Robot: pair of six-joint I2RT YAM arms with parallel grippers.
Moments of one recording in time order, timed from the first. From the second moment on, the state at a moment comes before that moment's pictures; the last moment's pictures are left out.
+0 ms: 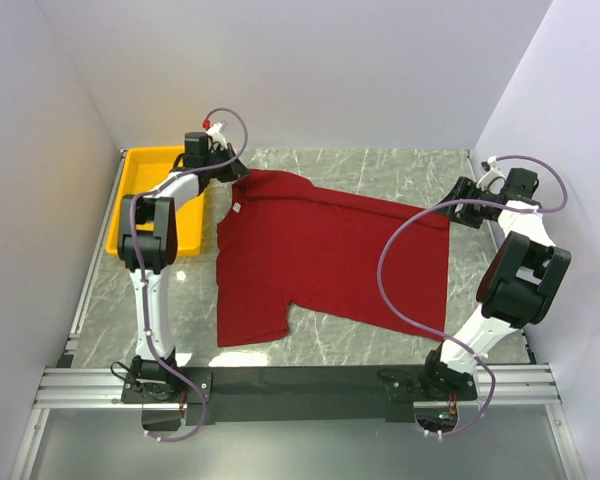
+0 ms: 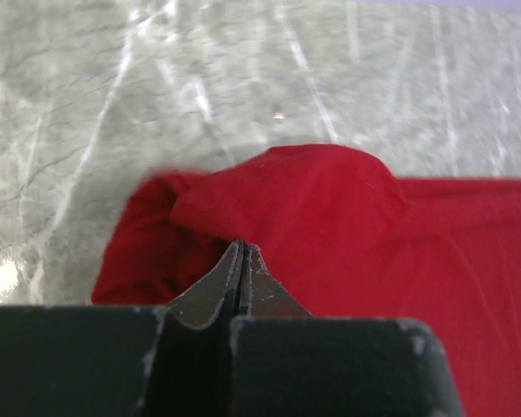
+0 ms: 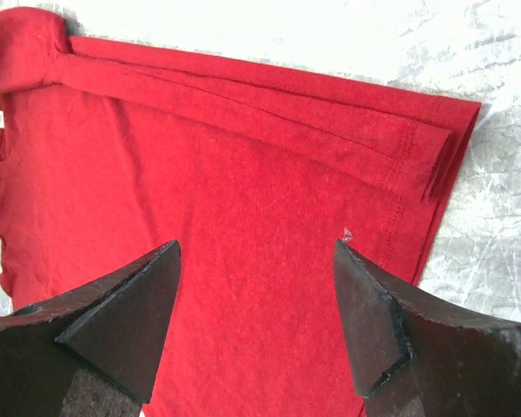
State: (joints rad) left arm -0.10 2.28 1.73 0.04 0.51 -0.35; right arm -0.46 1.75 1.27 -0.45 -0.73 -0.01
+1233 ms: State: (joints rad) left arm -0.19 1.63 1.16 -0.07 0.34 -0.08; right arm -0.49 1.75 1.24 -0.43 -0.76 -0.01
